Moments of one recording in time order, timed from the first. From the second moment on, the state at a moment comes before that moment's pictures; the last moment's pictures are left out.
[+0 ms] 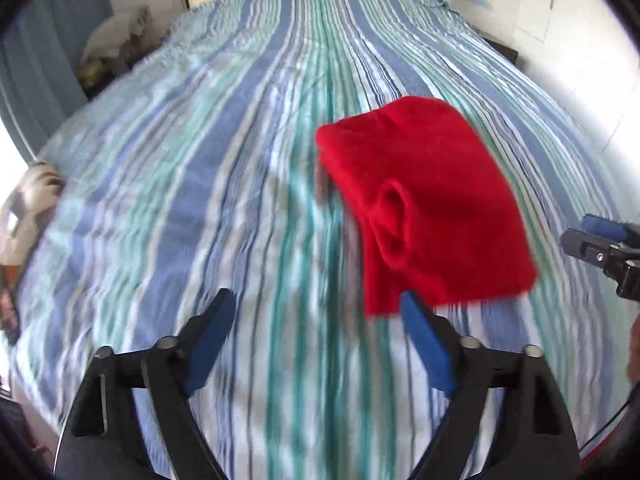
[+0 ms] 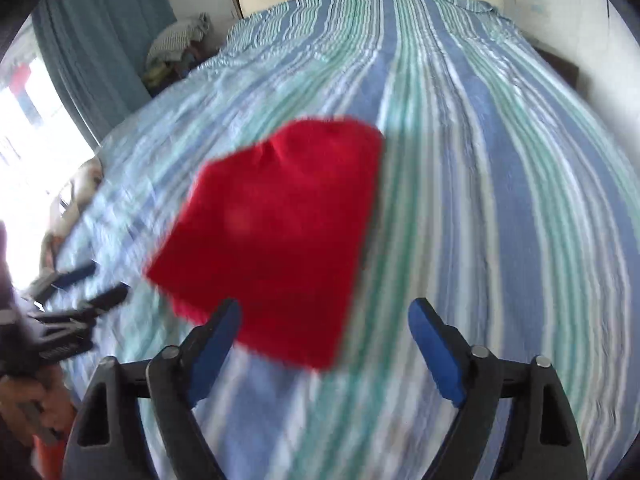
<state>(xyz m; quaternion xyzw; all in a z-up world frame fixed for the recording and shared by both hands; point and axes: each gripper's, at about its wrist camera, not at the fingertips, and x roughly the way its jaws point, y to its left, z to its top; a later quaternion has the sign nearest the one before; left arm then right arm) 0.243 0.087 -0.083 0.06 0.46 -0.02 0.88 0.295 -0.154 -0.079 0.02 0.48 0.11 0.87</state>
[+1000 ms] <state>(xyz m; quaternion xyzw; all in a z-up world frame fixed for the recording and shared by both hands) 0.029 0.051 0.026 0.10 0.45 0.01 0.89 0.016 -0.142 0.028 -0.06 0.46 0.10 0.88</state>
